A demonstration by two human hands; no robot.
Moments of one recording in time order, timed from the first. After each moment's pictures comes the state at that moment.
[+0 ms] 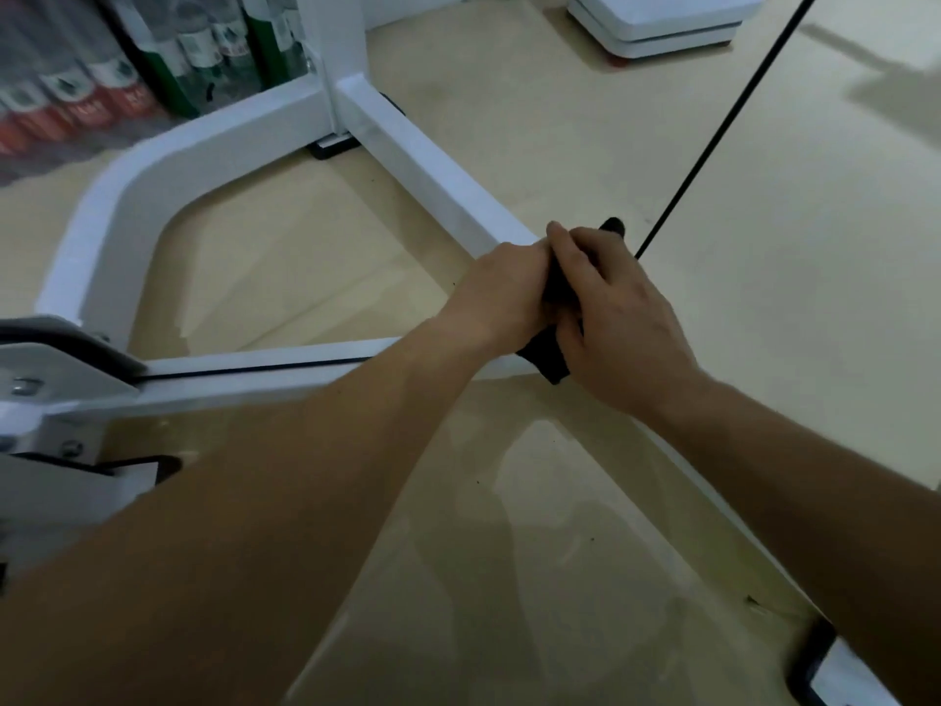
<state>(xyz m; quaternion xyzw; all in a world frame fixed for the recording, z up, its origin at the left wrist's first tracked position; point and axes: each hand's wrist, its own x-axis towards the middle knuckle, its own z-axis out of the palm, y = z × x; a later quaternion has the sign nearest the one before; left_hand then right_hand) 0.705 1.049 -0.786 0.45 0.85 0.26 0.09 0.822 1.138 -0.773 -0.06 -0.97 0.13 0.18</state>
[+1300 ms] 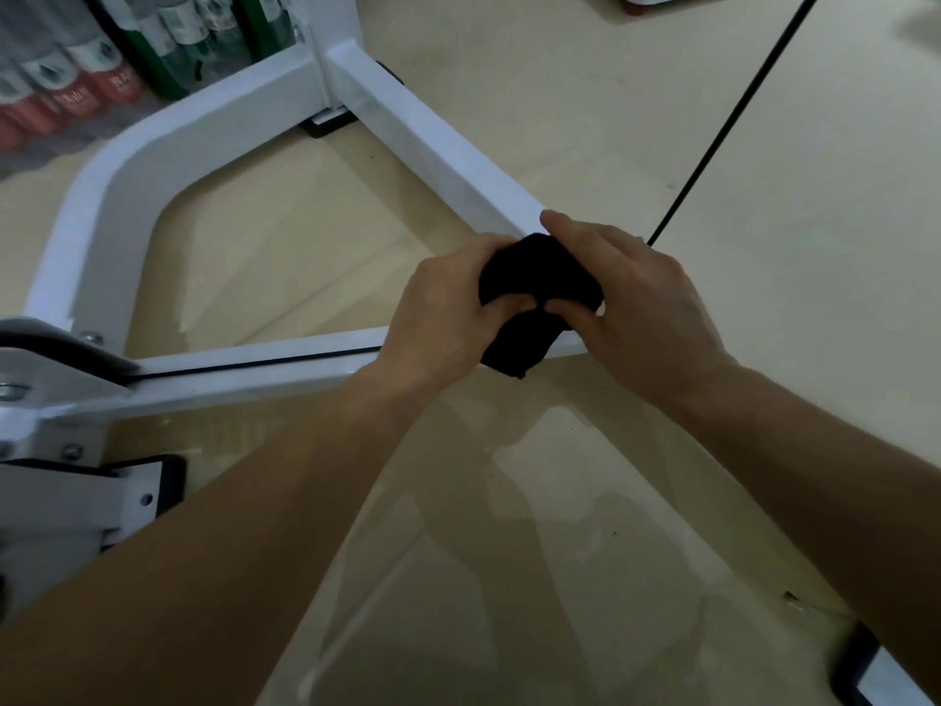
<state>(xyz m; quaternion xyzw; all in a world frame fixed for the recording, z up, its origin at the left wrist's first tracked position) 0.712 0.995 -0.803 0.32 0.84 0.42 0.09 0.815 1.148 -0.788 -0.05 -0.96 0.20 0.20</state>
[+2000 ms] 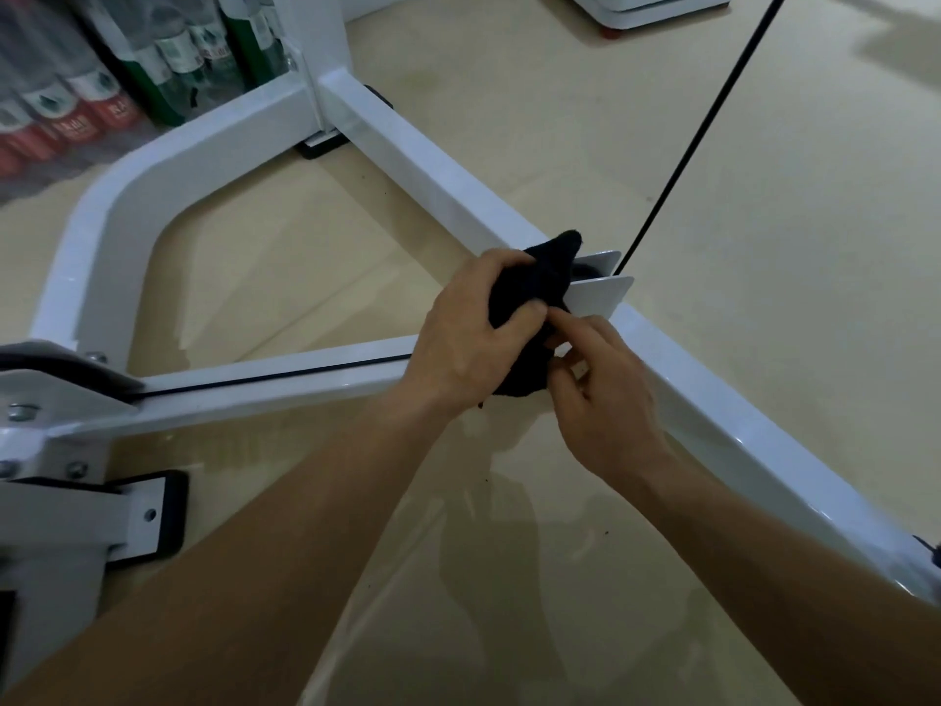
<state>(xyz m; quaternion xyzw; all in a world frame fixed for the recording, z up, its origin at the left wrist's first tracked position) 0.735 1.003 -0.796 0.31 0.80 0.50 0.13 0.853 1.104 -0.821 -0.20 -0.88 0.37 0.20</state>
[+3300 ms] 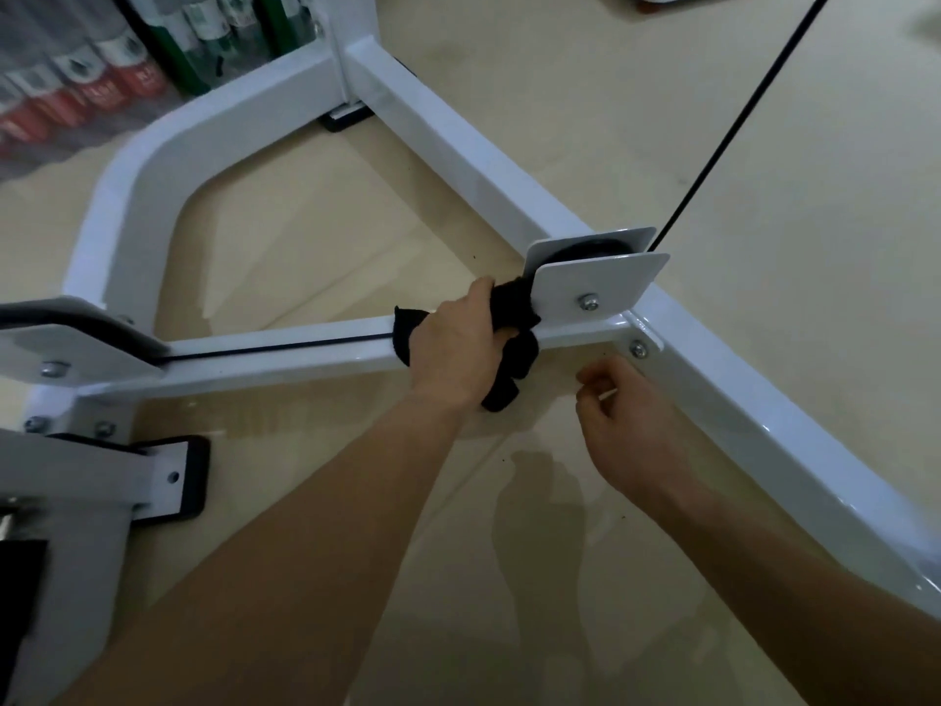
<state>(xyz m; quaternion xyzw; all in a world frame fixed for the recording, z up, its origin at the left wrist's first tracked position) 0.732 0.988 -0.844 0.24 0.93 0.25 0.09 0.884 1.100 -0.846 -0.33 -0.87 0.37 0.00</state>
